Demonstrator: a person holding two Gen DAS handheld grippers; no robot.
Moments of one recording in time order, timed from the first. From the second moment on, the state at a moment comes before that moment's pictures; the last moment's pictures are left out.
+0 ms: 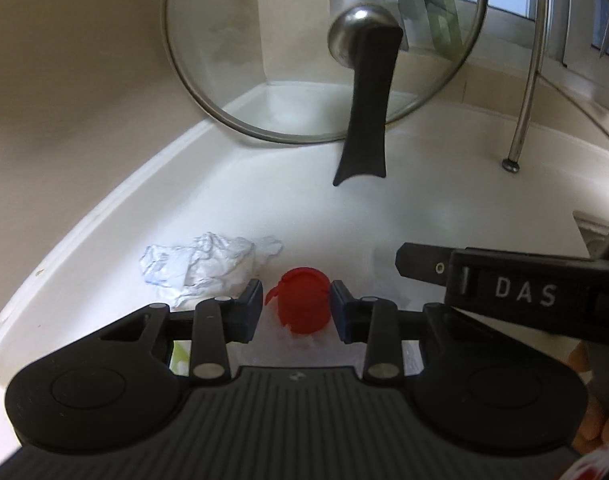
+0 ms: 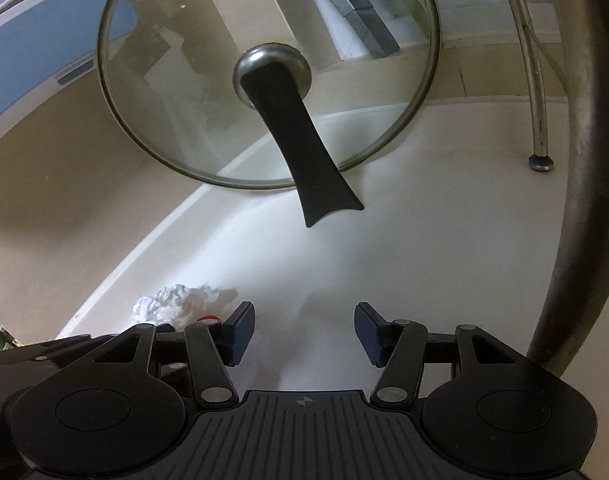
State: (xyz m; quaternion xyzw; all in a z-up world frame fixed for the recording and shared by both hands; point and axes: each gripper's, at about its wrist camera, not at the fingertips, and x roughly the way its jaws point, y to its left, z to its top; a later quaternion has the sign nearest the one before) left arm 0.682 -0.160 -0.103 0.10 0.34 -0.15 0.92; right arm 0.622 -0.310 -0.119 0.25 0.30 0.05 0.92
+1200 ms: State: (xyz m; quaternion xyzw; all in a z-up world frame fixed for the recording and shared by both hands) left arm 0.618 -0.070 -0.053 0.01 0.29 -0.06 0.96; right arm 0.606 -0.274 -0.129 0.22 0.34 0.15 0.90
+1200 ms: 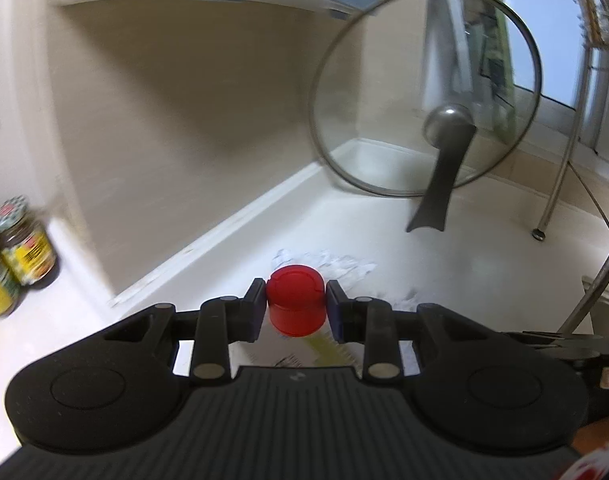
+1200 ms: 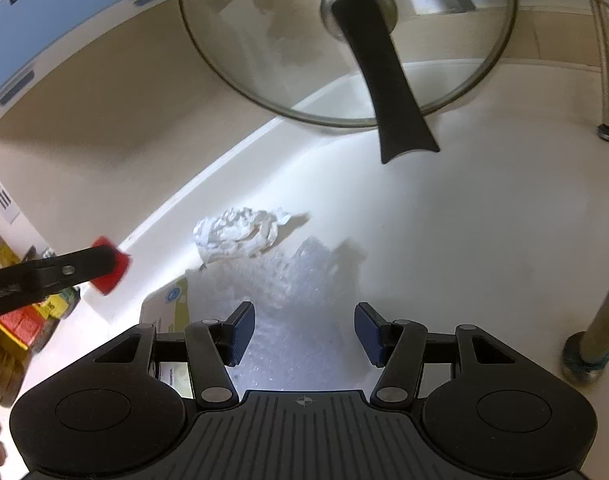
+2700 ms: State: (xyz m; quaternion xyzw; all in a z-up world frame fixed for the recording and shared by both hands) left arm 0.324 0.015 -0.047 -0.06 0.30 -0.01 0.95; right arm 0.357 -0.218 -0.076 0.17 0.34 0.30 0.88
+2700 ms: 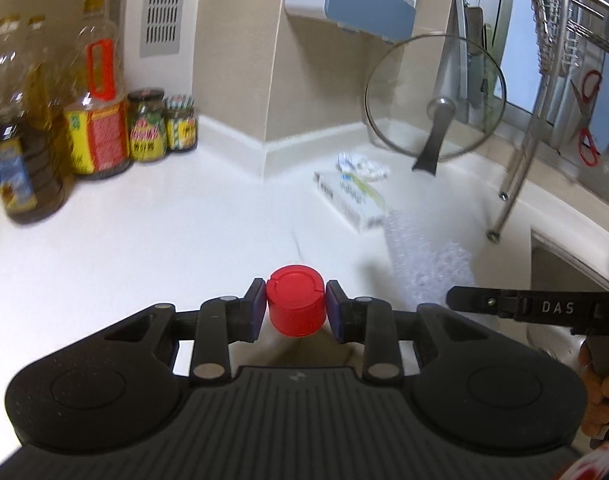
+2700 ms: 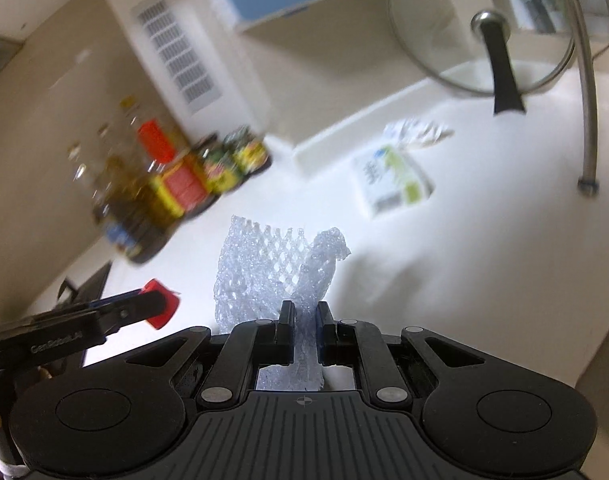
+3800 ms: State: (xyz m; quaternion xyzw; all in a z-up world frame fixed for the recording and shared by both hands) left arm 0.234 0.033 -0.206 -0.09 0.45 0.02 0.89; right arm 0.281 -0.145 -0.240 0.05 0.50 0.29 0.81
